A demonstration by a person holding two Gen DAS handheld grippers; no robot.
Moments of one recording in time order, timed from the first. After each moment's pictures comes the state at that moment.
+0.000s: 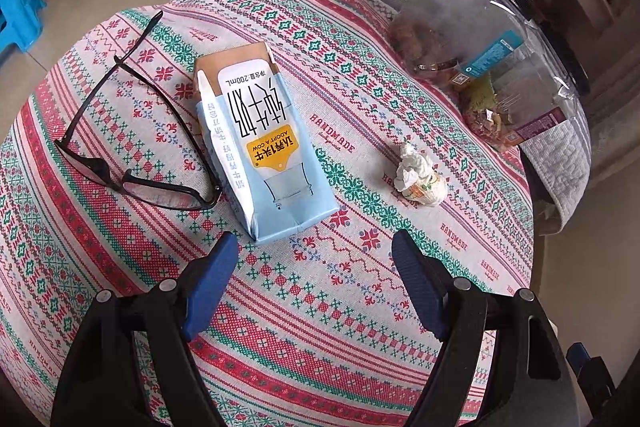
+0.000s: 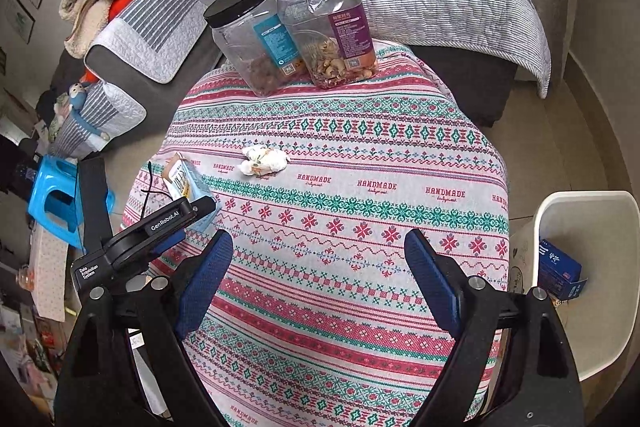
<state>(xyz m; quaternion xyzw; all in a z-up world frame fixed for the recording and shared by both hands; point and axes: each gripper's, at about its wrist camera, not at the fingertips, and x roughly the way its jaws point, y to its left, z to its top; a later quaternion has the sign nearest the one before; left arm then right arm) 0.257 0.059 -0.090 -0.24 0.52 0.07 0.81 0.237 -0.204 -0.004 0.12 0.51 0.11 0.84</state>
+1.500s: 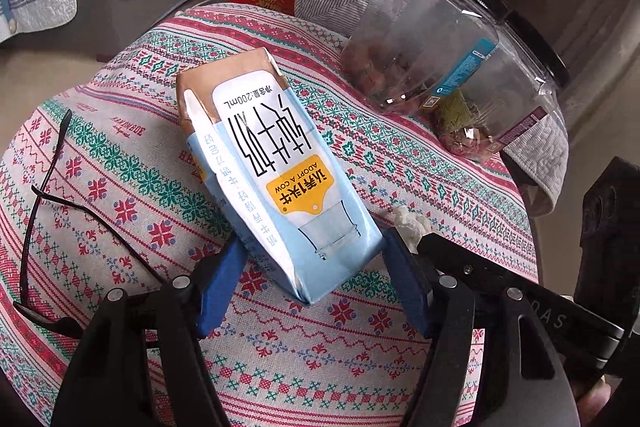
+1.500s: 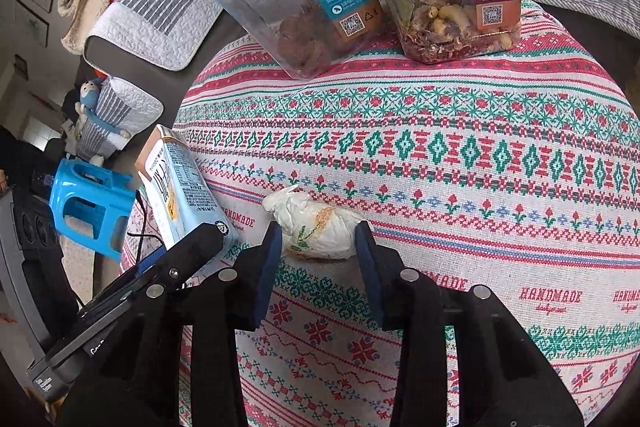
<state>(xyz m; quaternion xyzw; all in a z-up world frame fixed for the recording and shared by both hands) 0.307 0.080 -0.100 -0.18 0.47 -0.04 0.86 0.350 -0.119 -0.104 0.16 0.54 0.18 0.81</state>
